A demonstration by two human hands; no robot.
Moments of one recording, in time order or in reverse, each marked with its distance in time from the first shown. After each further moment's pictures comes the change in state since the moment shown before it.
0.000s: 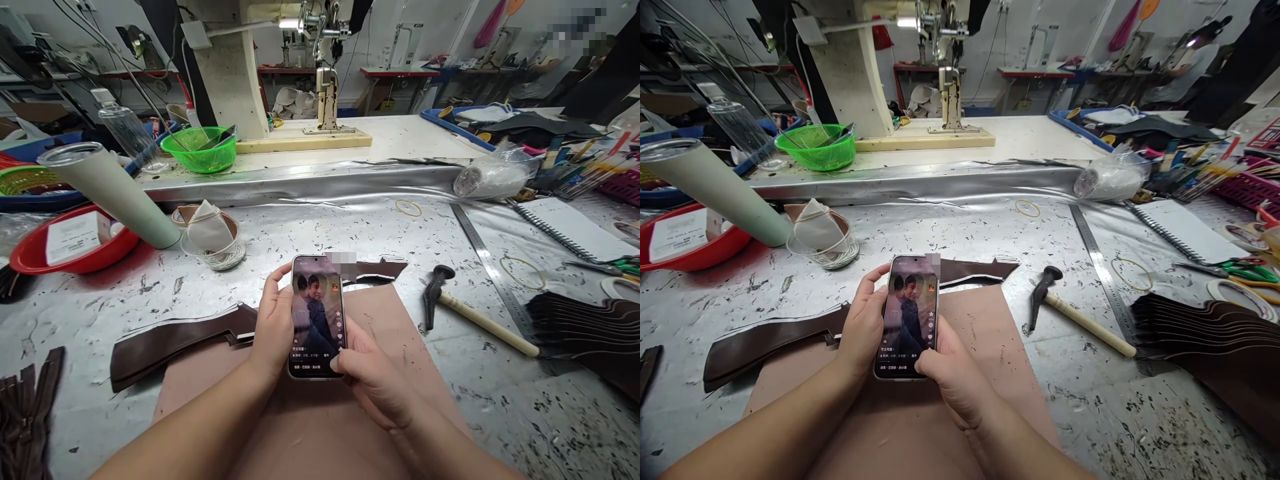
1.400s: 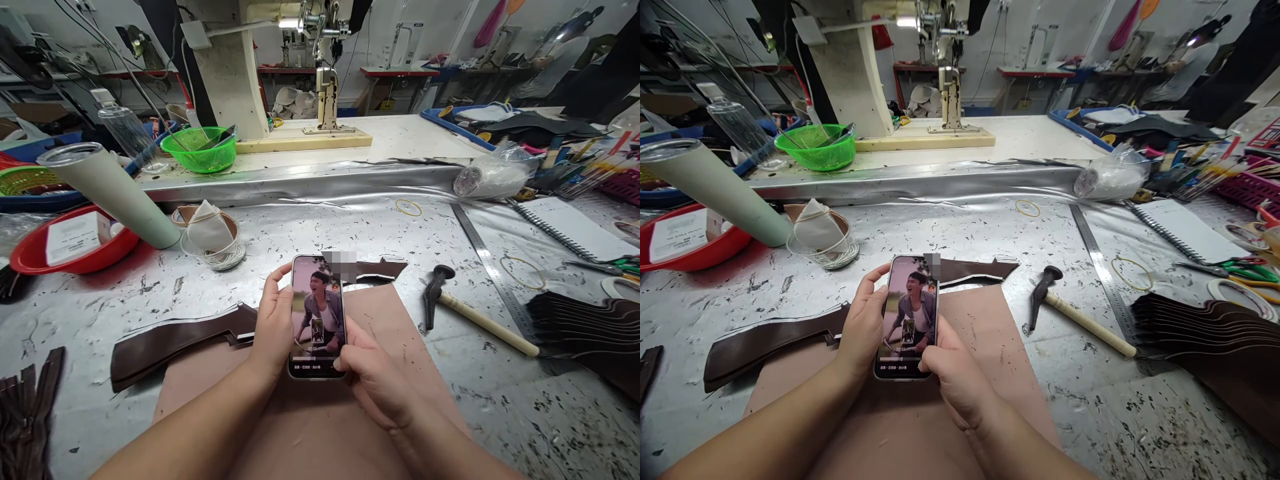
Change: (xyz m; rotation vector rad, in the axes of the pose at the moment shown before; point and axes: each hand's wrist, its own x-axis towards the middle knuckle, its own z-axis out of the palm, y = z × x) left_hand 0.001 -0.002 -0.003 0.033 -0.004 -0.003; right_hand 0.005 0.009 -0.008 0.029 -0.017 -0.016
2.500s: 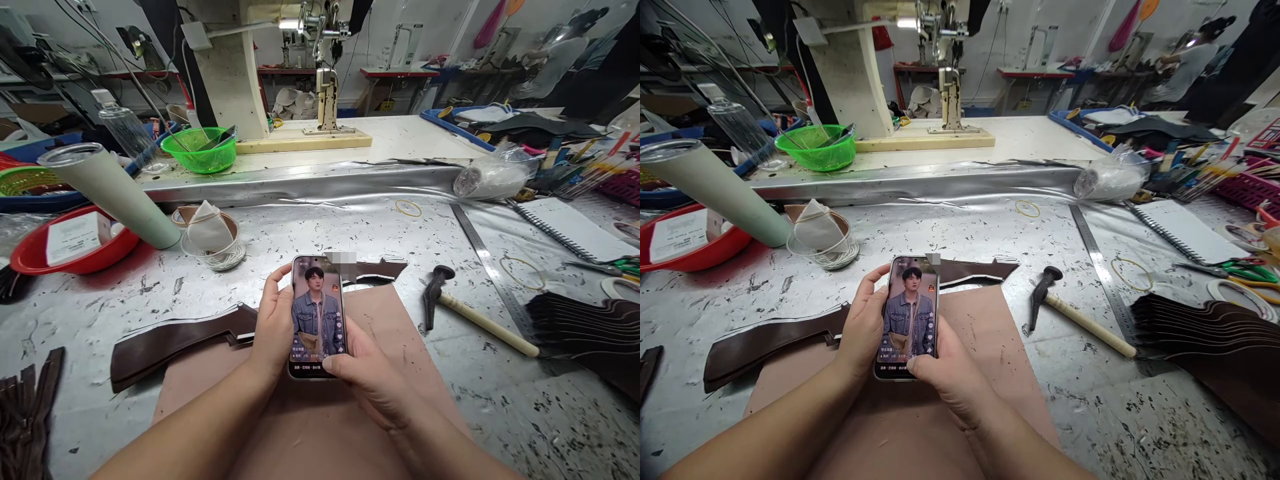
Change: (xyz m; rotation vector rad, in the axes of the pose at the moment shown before) left_hand 0.000 0.003 0.003 -0.056 0.005 -0.010; right_hand -0.001 -0.005 0.004 -0.047 -0.055 -0.001
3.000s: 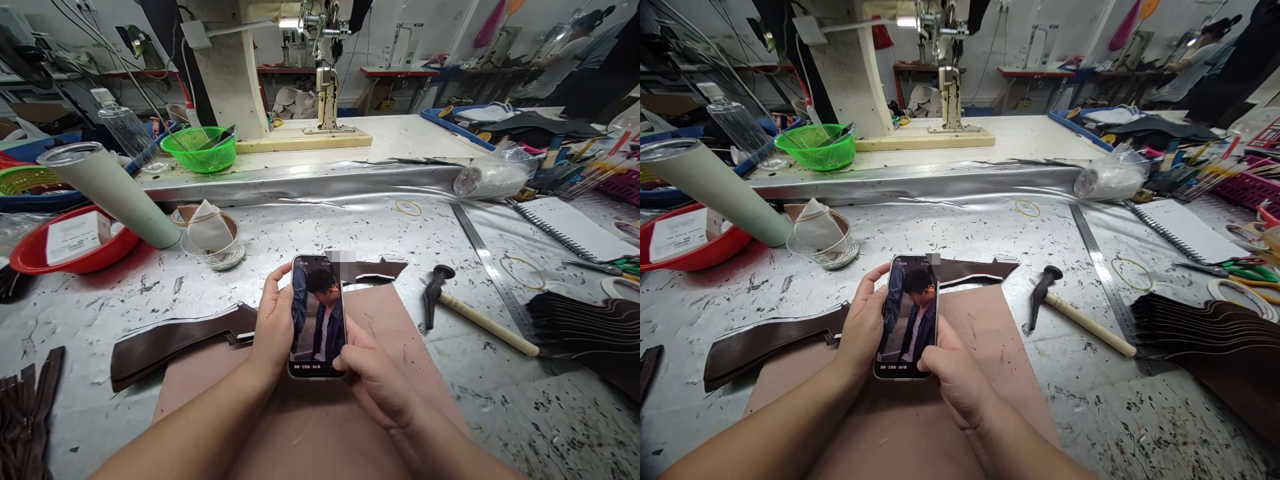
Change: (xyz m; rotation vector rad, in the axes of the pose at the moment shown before) left_hand -0.002 0.002 0.000 0.017 0.005 -0.025; right_hand -0.001 0.001 -0.002 0.016 0.057 0.018
